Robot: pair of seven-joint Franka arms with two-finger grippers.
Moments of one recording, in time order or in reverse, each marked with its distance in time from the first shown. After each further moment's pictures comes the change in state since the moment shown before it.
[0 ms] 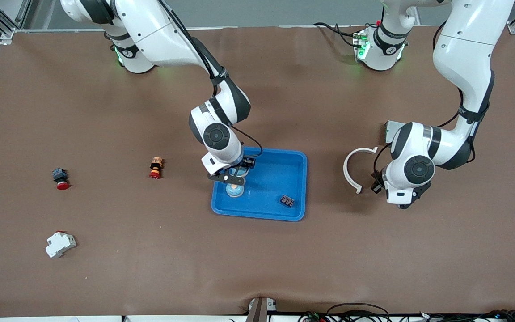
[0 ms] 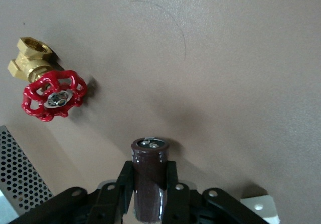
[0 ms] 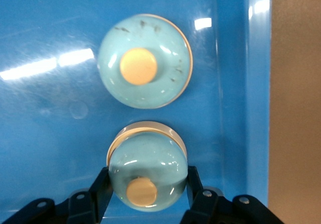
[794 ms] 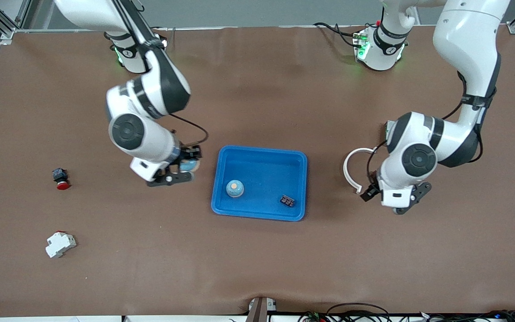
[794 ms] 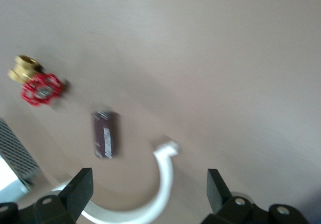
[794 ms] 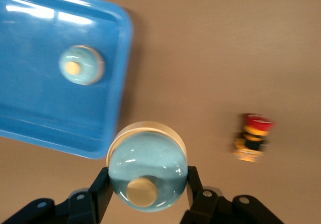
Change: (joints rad) left arm -0.046 -0.068 -0.090 0.168 0.000 -0.104 -0.045; right arm -0.238 -0.381 -0.034 -0.089 -0.111 -0.411 -0.549
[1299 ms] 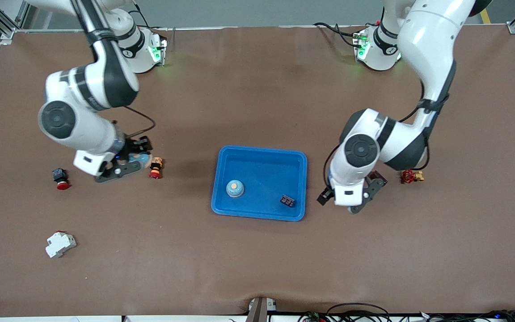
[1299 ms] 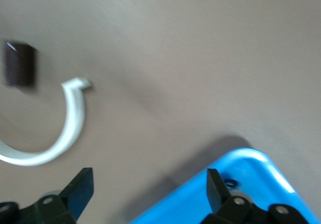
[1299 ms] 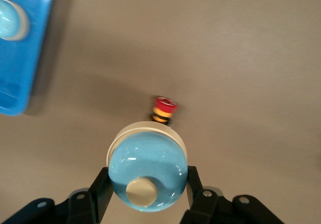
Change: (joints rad) left arm -0.195 0.158 -0.006 0.219 0.000 0.025 -0.312; right arm -0.216 -0.149 -0.003 -0.183 -0.078 0.015 -0.368
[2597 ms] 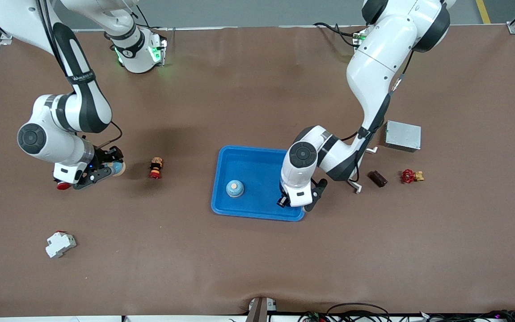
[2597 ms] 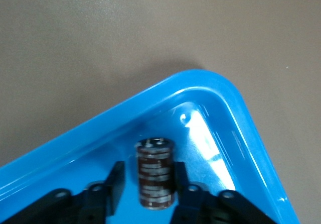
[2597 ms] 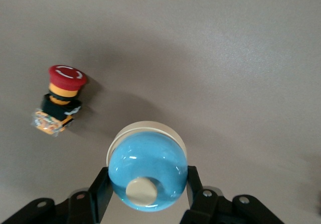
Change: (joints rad) left arm -0.188 0.238 0.073 0.096 0.000 0.256 -0.287; right arm -0.181 0.088 0.004 -0.253 -0.015 0.357 -0.287
